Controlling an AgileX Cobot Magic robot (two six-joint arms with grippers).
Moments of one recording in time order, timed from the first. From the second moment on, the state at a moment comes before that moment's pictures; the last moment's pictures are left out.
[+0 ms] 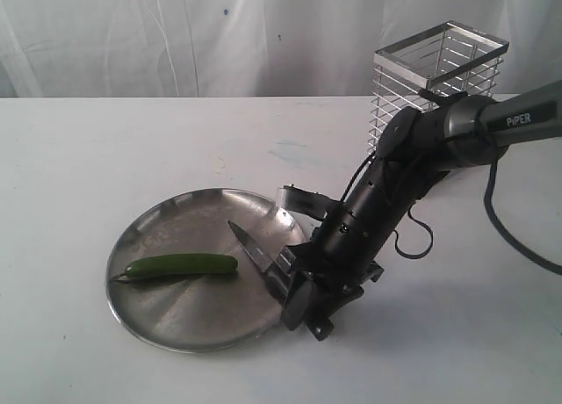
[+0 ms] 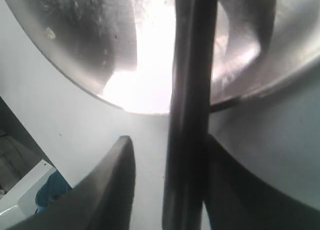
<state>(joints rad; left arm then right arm) -0.04 0.00 0.03 -0.15 0.48 0.11 0.39 2.11 -1.29 0.75 1.16 -0.64</state>
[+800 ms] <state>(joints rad) -0.04 0.00 0.03 -0.02 0.48 0.29 0.39 1.60 -1.05 0.60 1.02 -0.52</state>
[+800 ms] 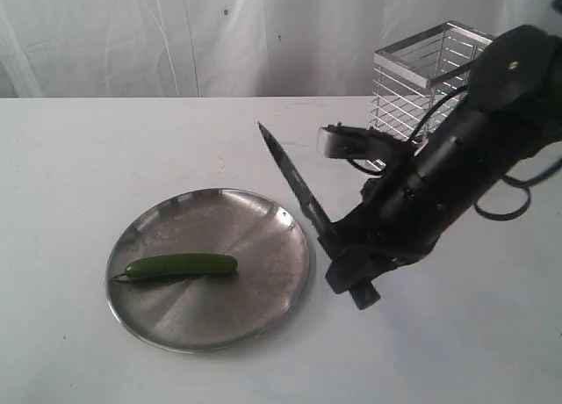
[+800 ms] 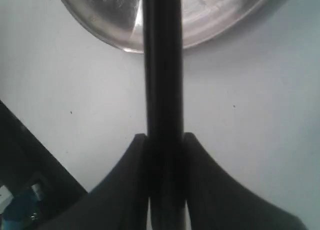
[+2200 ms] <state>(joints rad) -0.04 0.00 0.02 -0.79 -0.76 -0.07 0.39 1.52 -0.90 0.58 0.73 -0.52</state>
